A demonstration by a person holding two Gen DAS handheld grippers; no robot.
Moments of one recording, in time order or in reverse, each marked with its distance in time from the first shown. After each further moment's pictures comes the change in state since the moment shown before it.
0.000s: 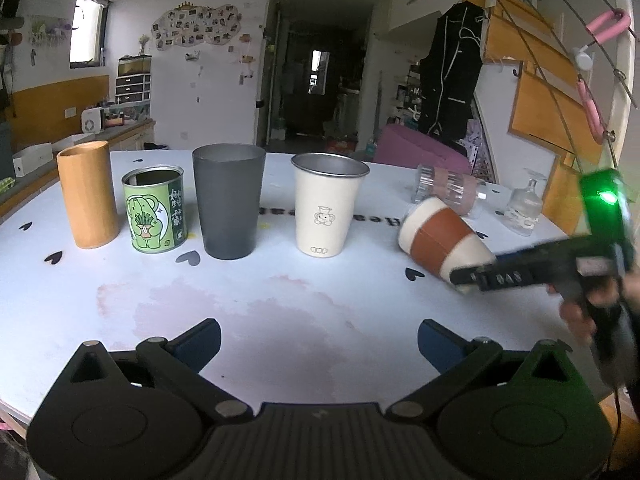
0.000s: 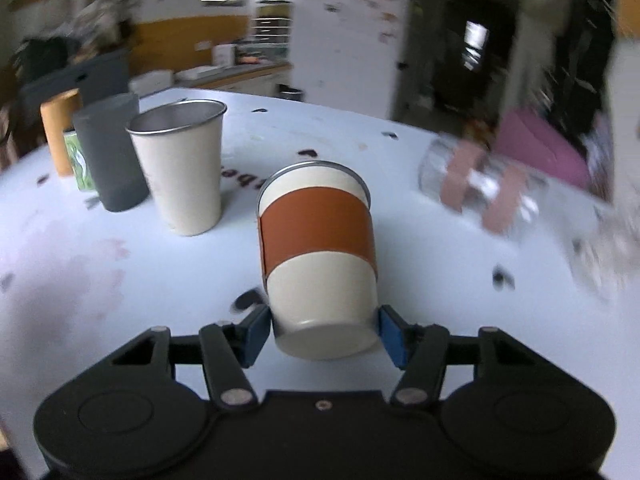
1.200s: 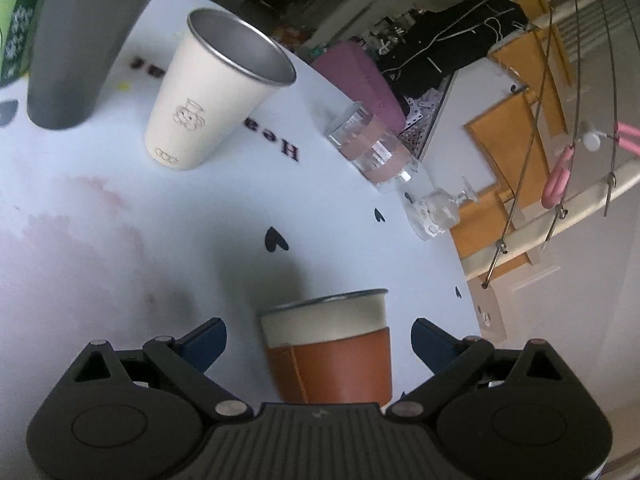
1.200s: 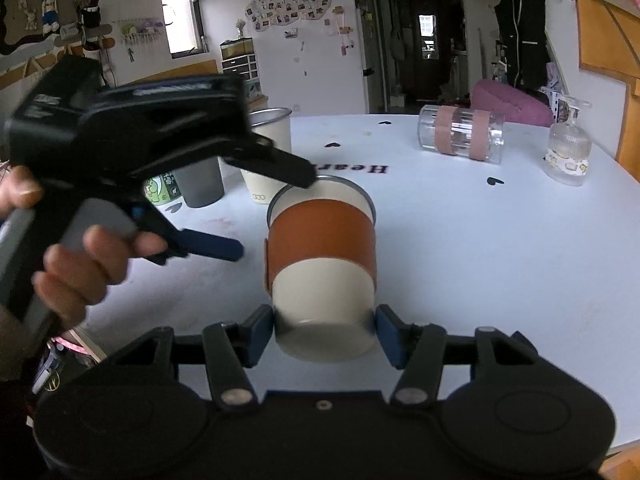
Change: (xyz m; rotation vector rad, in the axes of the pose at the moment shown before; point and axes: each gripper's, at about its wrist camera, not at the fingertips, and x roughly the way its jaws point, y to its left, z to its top) left arm 0.117 -0.024 0.042 -0.463 0.365 -0.453; right arm -0.082 0.059 -0.081 0.178 -0.088 0.031
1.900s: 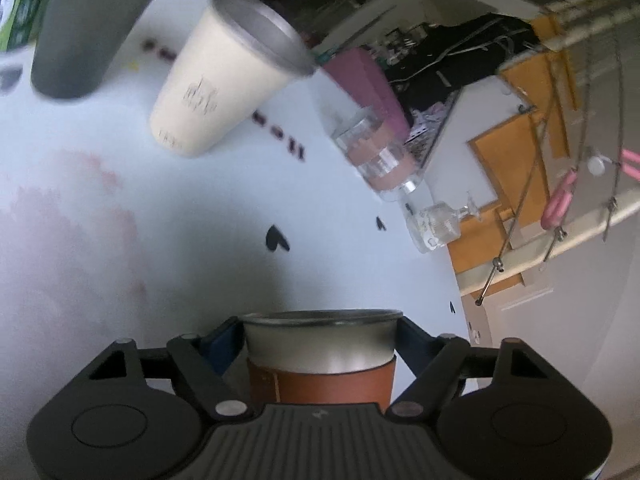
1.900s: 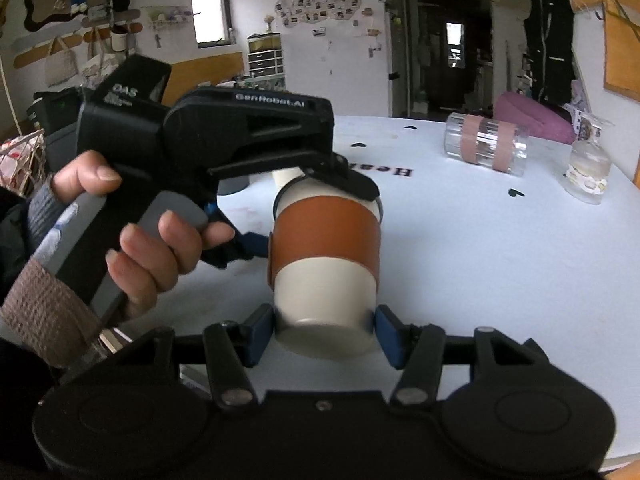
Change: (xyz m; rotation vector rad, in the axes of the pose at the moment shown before) left arm 0.003 0.007 -0.002 -0.041 -0.034 -0.021; right arm -0.001 0.014 -0.005 -0.091 0.003 0.044
